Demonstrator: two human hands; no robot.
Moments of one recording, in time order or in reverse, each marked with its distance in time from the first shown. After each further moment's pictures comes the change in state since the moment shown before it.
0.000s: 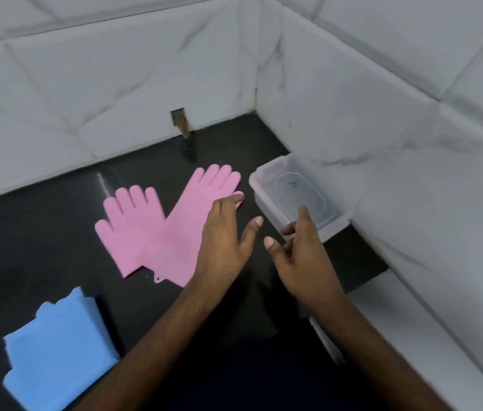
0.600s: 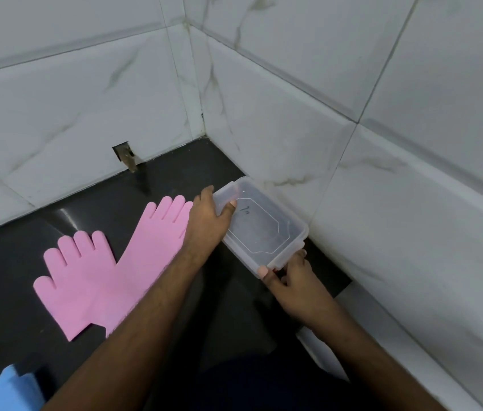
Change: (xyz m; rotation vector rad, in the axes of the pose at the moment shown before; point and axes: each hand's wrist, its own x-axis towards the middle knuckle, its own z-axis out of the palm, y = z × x) left_hand 0.121 0.011 0.075 0.006 -0.131 -0.154; right_hand 0.019 0.052 -0.046 0.069 -0.145 0.368
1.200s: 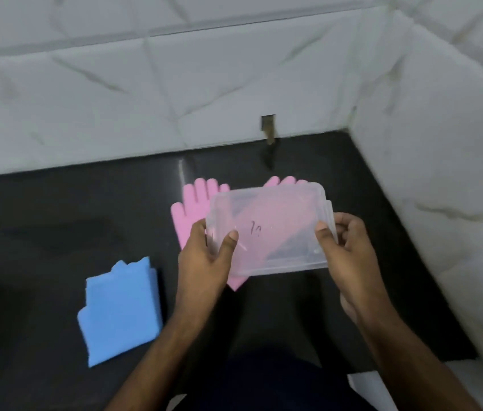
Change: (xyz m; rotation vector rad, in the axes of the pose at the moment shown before) left_hand -0.173 -0.083 -0.128 -0.269 0.487 -0.311; right_hand 0.027 -0.087 0.073 0.367 -0.006 -0.271
